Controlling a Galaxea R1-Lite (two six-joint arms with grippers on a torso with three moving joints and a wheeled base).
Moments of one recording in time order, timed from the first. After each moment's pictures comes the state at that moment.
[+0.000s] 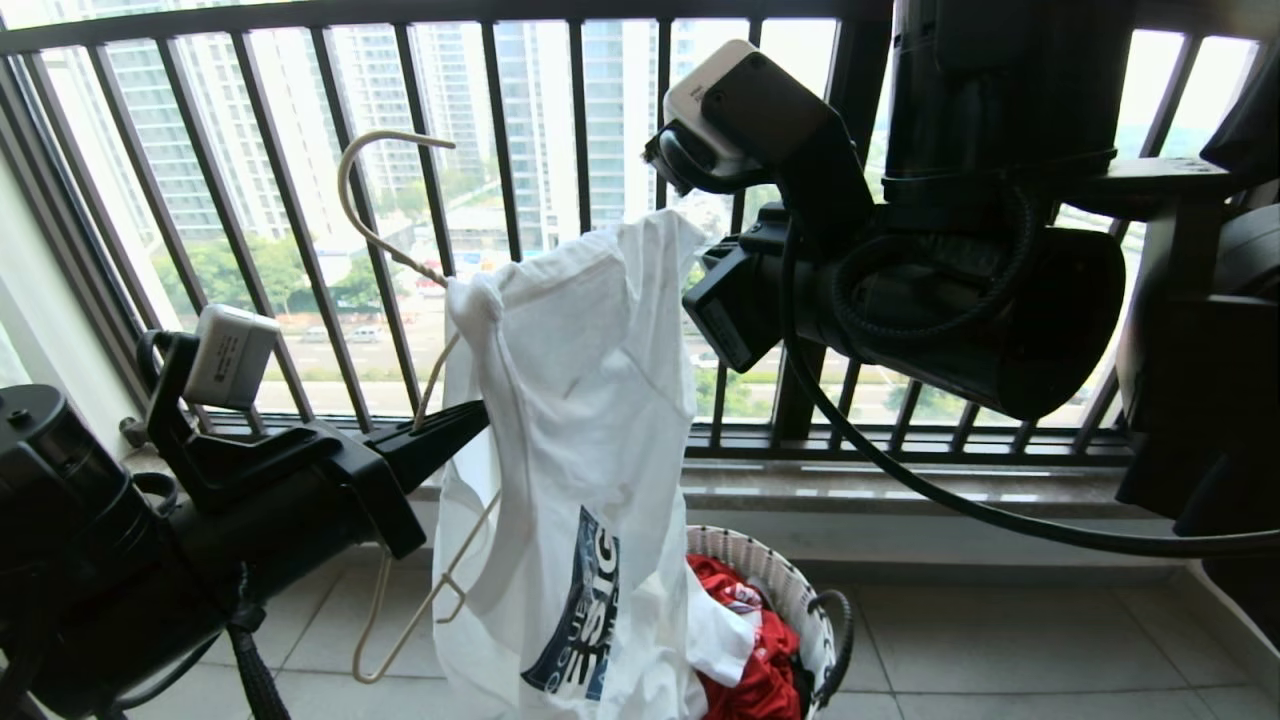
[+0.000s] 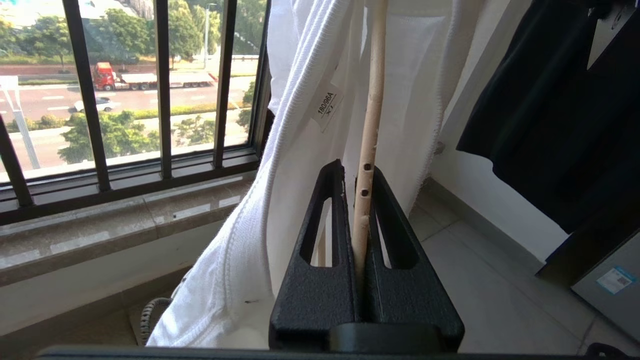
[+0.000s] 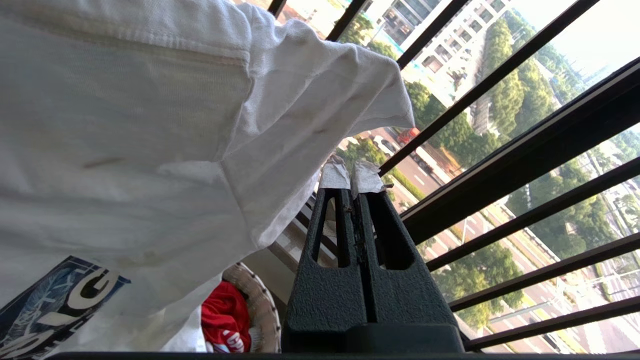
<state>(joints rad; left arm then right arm) -0.44 1.41 -0.39 -1.15 -0.27 -0.28 0.85 1.73 -1.51 -0.11 -0.48 -0.50</state>
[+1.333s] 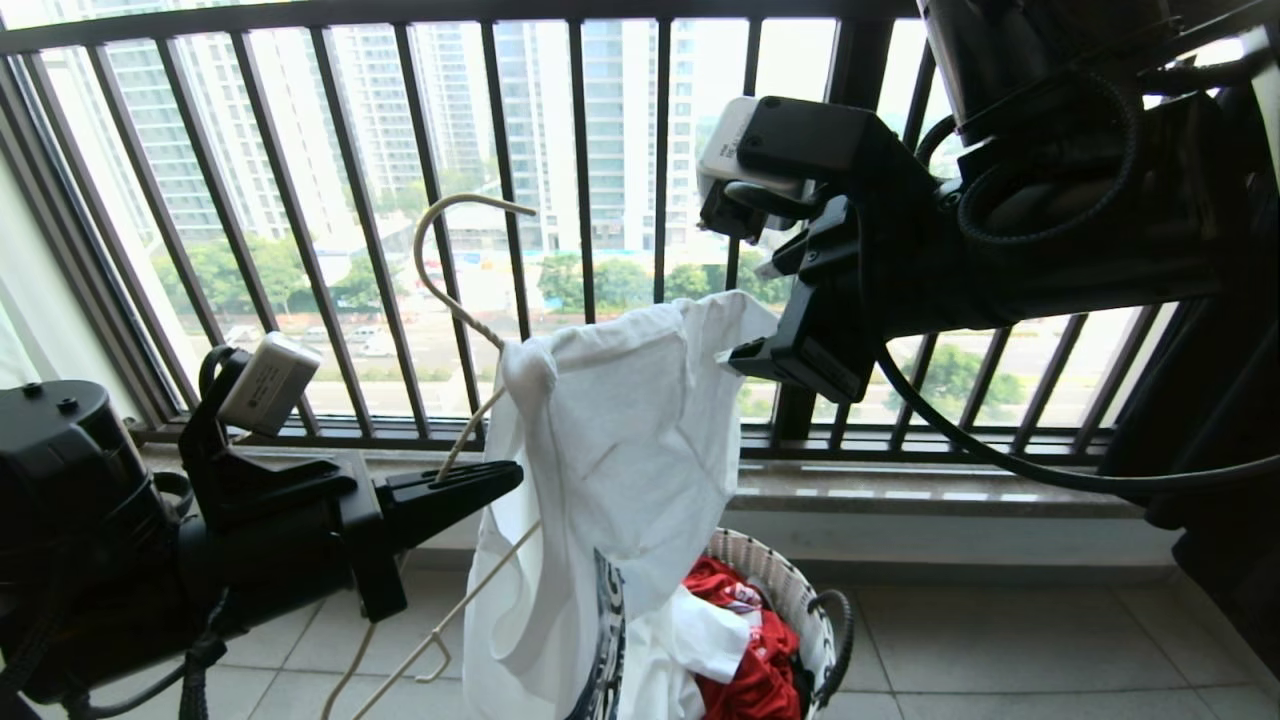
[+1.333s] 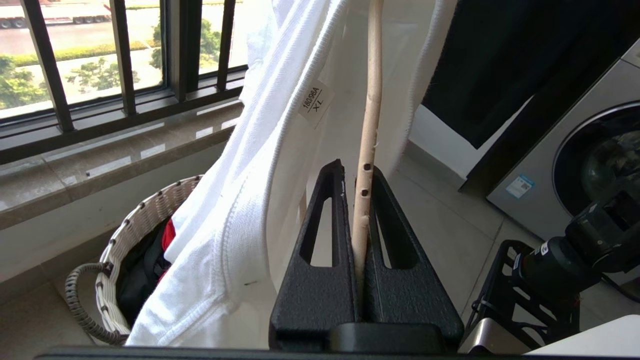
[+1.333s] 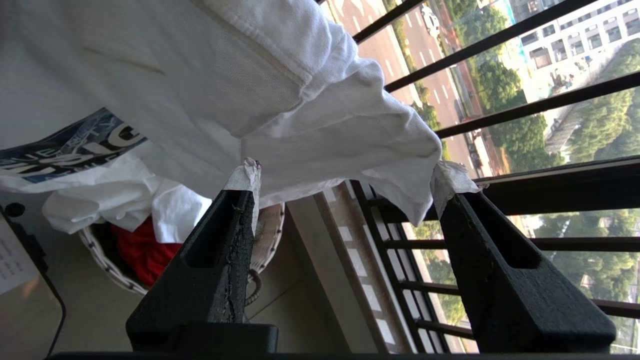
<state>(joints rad) -0.39 1.39 -0.42 -0.98 -0.59 -0.28 0.77 1.75 -1.83 0.57 -0.21 -0.65</state>
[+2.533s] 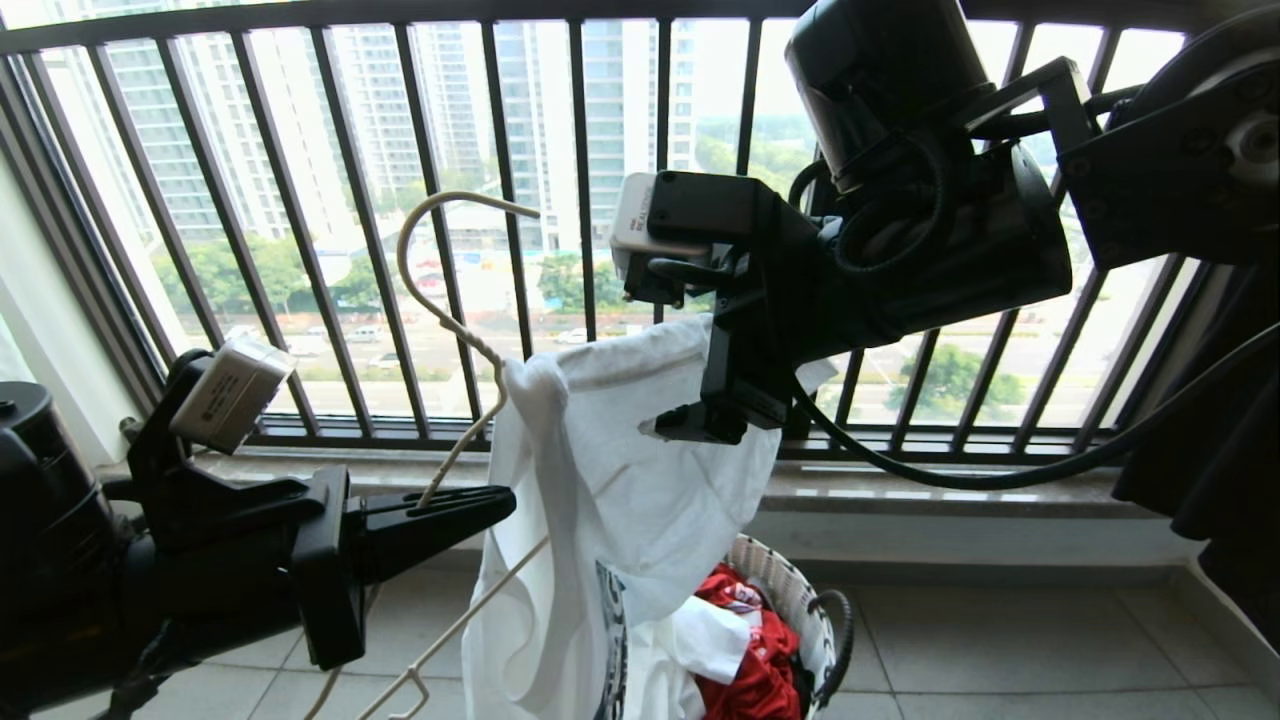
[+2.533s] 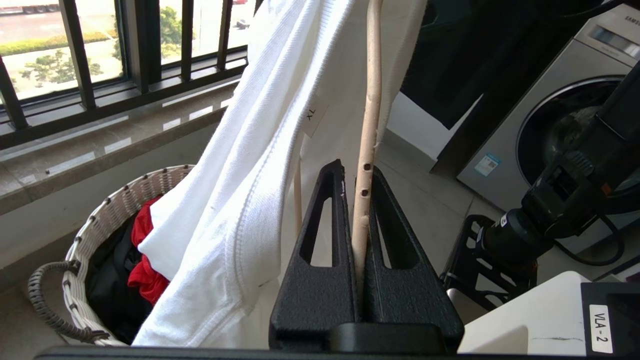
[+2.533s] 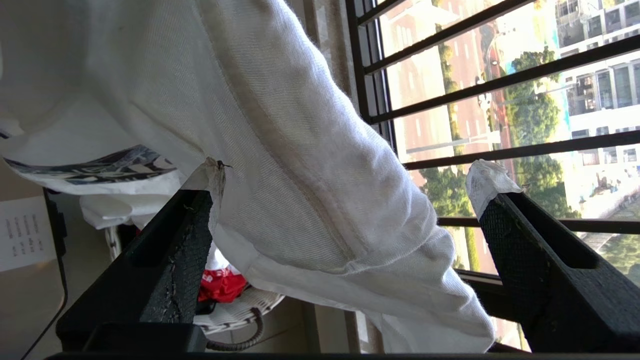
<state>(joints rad) -0.39 1.31 -0.42 -0.88 -0.67 -0.28 0.76 1.89 -1.96 0.61 0.03 -0.80</state>
